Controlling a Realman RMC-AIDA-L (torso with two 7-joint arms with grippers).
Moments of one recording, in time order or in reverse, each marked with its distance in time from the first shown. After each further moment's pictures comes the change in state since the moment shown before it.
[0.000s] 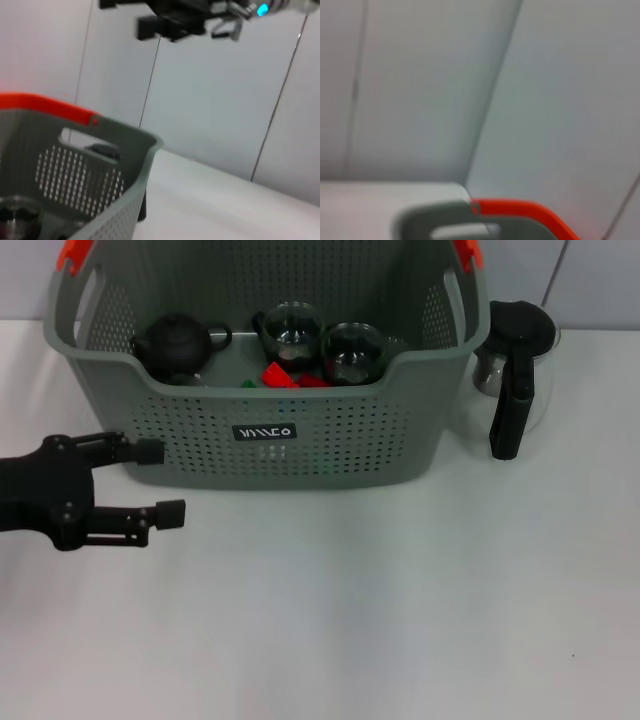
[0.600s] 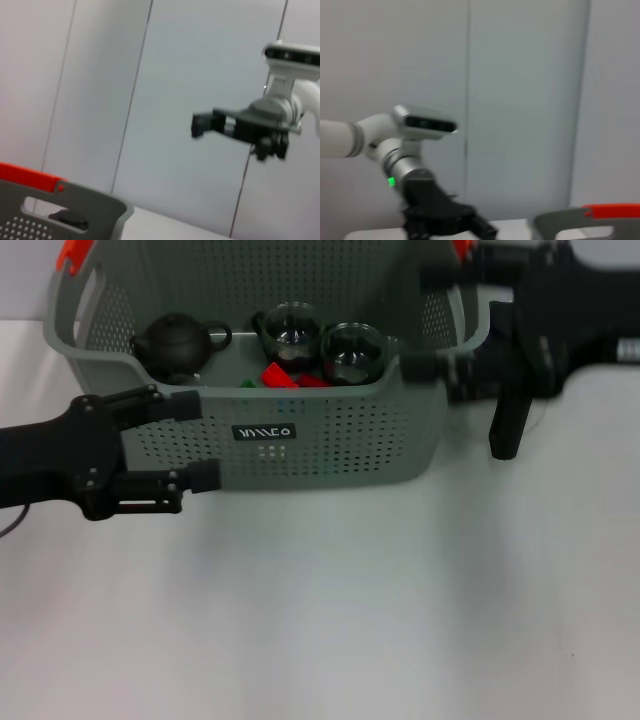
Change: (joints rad) left arm 0.000 -0.020 0.071 -0.059 -0.196 0.006 -0.007; right arm -0.359 0.000 0.120 -0.027 0.381 -0.419 -0.187
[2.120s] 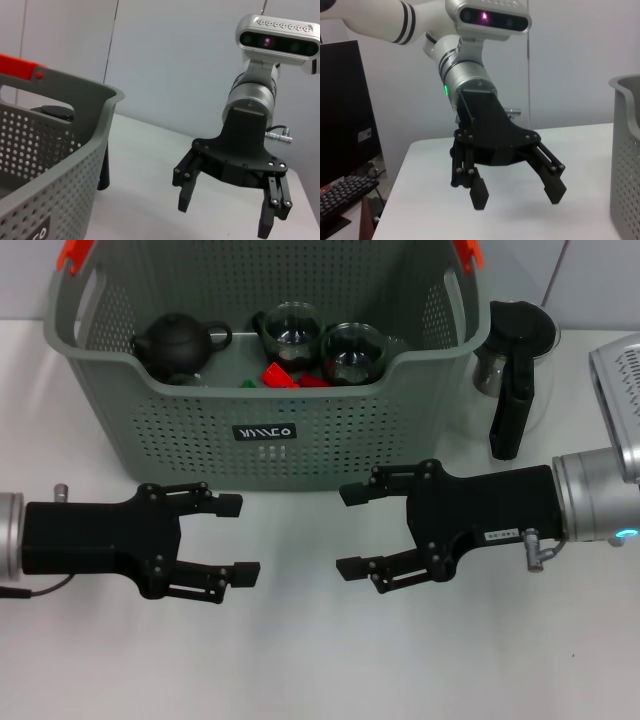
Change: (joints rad) left arm -0.012 -0.009 0.113 -0.114 0.223 -0.166 0.145; right arm 0.167 -0.019 -0.132 0.737 -0.125 0.137 -0.492
